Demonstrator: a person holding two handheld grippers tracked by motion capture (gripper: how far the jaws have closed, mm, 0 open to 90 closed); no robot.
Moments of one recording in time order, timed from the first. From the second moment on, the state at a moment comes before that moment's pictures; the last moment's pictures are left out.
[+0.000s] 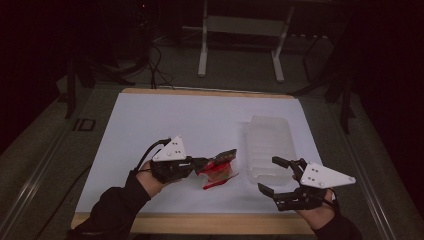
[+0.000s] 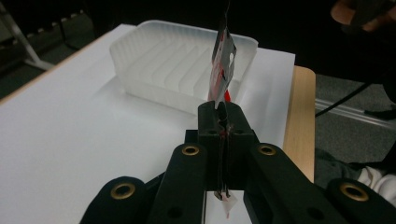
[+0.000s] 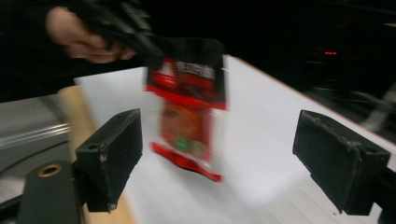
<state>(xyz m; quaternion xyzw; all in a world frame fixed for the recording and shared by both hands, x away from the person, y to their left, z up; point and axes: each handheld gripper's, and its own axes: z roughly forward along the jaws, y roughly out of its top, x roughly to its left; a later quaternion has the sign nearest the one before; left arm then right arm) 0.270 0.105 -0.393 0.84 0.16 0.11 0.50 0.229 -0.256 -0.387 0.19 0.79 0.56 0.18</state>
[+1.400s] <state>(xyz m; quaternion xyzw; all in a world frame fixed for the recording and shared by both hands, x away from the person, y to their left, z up) 0.269 0.096 -0.397 0.86 0.10 0.07 0.49 0.301 -0.176 -0.379 0.01 0.91 0.41 0.01</state>
